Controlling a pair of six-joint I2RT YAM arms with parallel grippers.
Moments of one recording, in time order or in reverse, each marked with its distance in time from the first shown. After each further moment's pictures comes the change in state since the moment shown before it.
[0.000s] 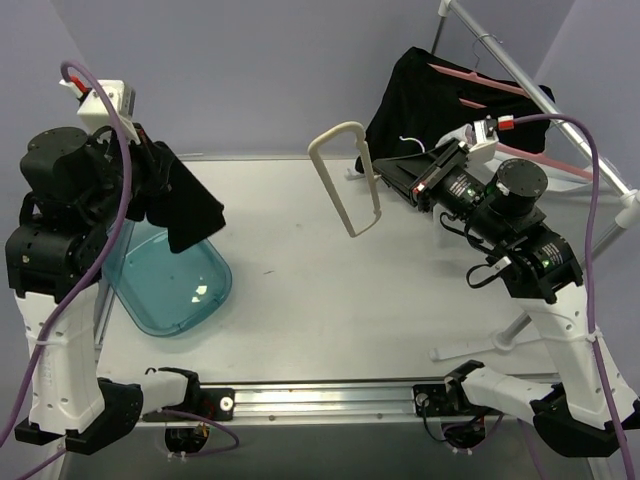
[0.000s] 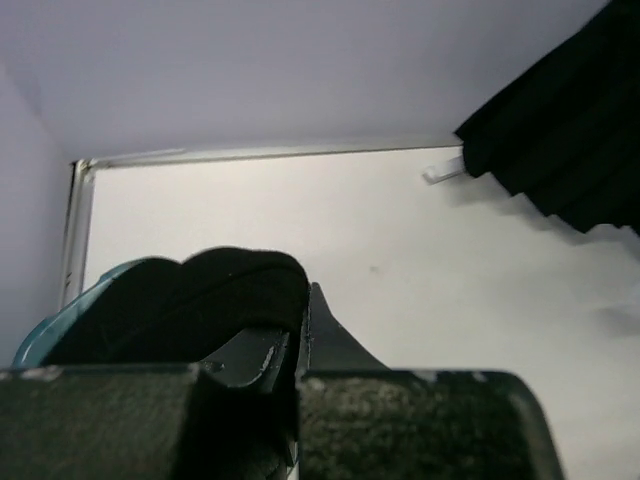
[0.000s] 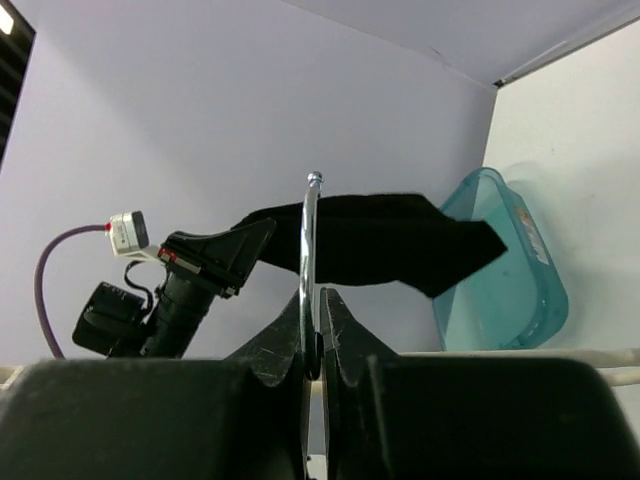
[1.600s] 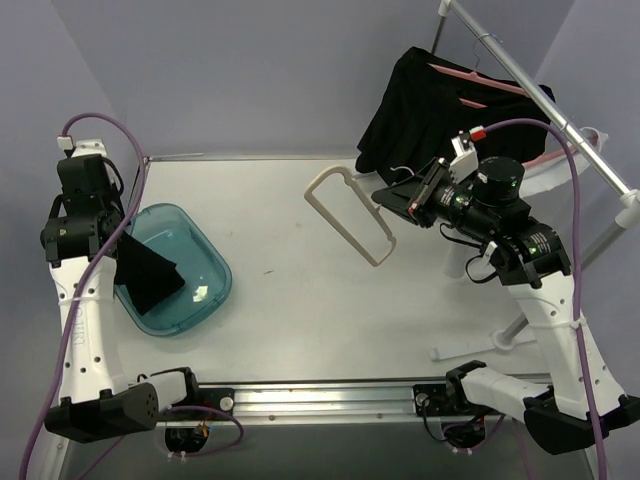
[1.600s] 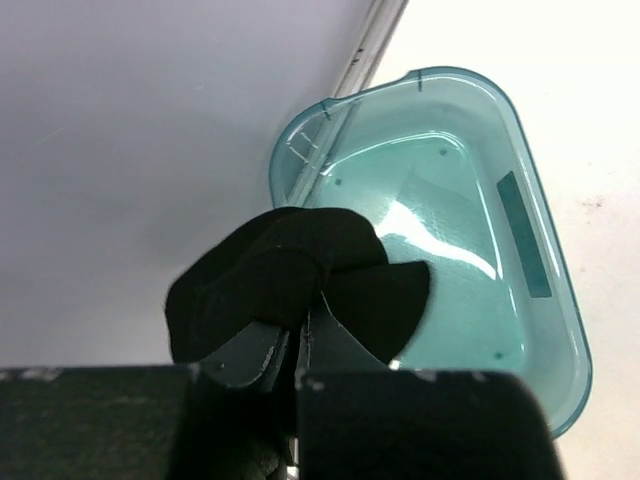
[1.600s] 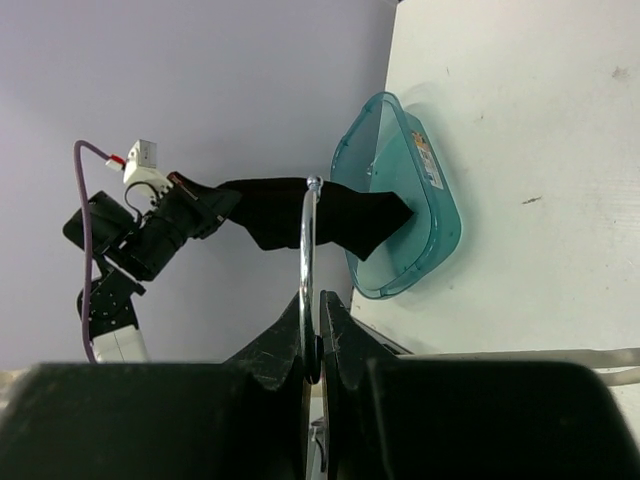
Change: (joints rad) left arm 0.364 -0.036 -0.493 0.014 -0.414 0.146; right arm -0.127 0.022 -0.072 -0.185 -0.218 -0.179
